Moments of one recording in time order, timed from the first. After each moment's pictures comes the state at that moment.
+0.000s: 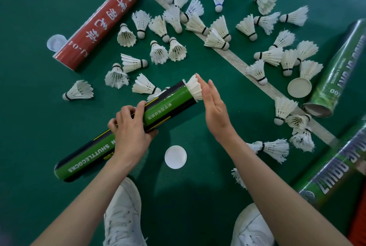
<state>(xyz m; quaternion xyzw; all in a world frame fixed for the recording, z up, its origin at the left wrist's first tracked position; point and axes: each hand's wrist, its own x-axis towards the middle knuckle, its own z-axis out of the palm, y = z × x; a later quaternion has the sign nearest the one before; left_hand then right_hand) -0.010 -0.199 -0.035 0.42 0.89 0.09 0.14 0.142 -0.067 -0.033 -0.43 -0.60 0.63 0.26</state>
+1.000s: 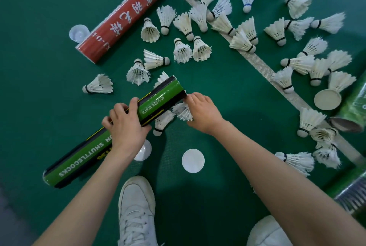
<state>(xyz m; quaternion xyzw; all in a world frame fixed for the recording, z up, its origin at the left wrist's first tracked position) -0.067 -0.215 -0.044 0.34 0.93 0.05 0.15 0.077 -0.056 -0.100 -0.24 -0.95 0.16 -0.09</state>
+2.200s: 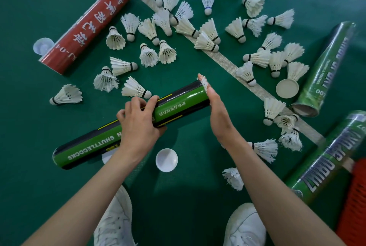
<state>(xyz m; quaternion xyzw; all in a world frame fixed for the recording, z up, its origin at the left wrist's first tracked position) 0.013 -0.162 -0.019 0.49 0.85 0.11 0.14 0.166 -0.054 -0.022 -0.43 -0.57 0.66 0.24</state>
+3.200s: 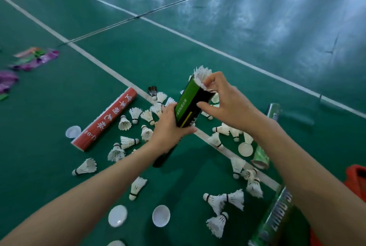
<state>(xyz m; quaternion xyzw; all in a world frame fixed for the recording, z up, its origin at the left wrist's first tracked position) 0.043 -0.061 0.184 0.52 0.71 0.38 0.27 0.204 0.004 0.280 -0.35 -0.88 0.27 0.19</state>
